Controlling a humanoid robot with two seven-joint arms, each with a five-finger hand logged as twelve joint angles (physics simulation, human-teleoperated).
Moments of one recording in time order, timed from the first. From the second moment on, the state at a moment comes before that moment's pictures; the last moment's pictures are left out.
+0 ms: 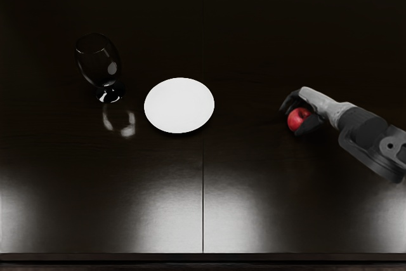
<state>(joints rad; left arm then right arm) 0.01 0.00 0.63 -0.19 0.13 0.16 0.12 0.75 -0.70 0.41 1.51 -1.18 -0.13 -0.45</state>
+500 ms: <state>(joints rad) 0.01 0.00 0.63 -0.19 0.13 0.16 0.12 0.95 -0.57 0.41 1.52 -1.09 -0.03 -0.54</state>
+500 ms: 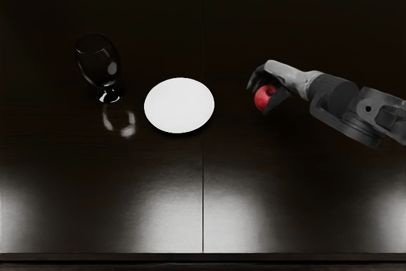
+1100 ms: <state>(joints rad) 0.01 0.00 0.64 -0.19 0.13 0.16 0.12 1.12 -0.06 0.38 1.00 -1.08 0.00 -0.54</state>
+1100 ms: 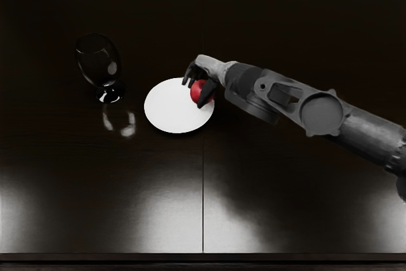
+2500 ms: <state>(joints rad) 0.01 0.00 0.63 -0.19 0.13 0.16 0.12 1.06 -0.49 0.45 1.24 -0.61 0.37 -0.28</state>
